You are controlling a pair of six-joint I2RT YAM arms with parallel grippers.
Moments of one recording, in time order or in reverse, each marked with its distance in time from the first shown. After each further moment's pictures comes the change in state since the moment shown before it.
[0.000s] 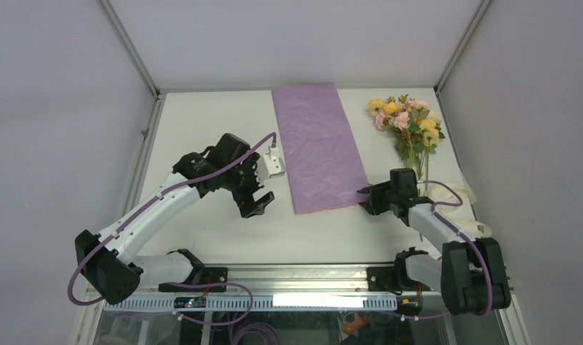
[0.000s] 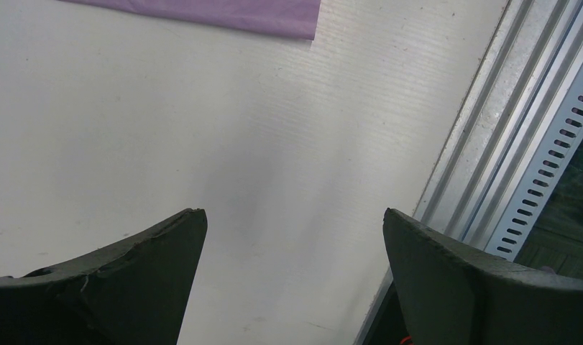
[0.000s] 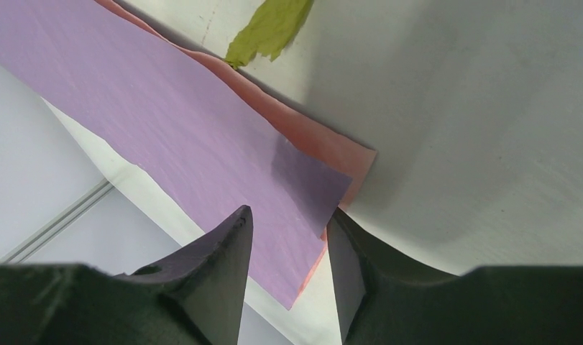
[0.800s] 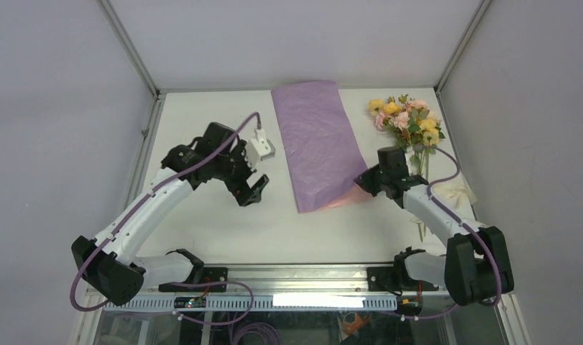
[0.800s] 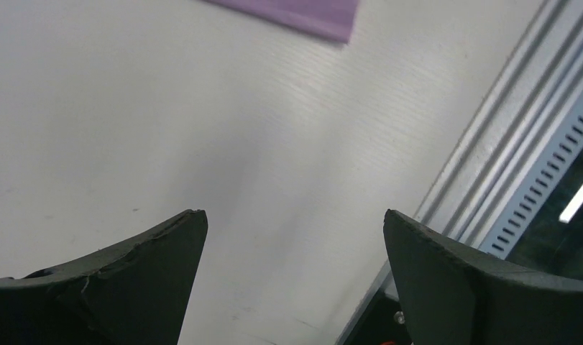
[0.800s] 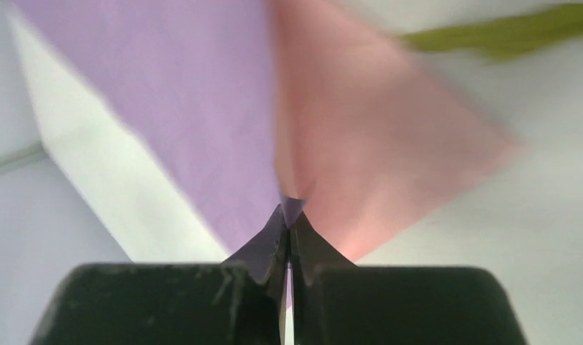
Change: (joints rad) left arm 0.045 0.000 0.037 -0.023 -0.013 -0.061; right arm 0.069 0.076 0.158 -0.039 0.113 -0.173
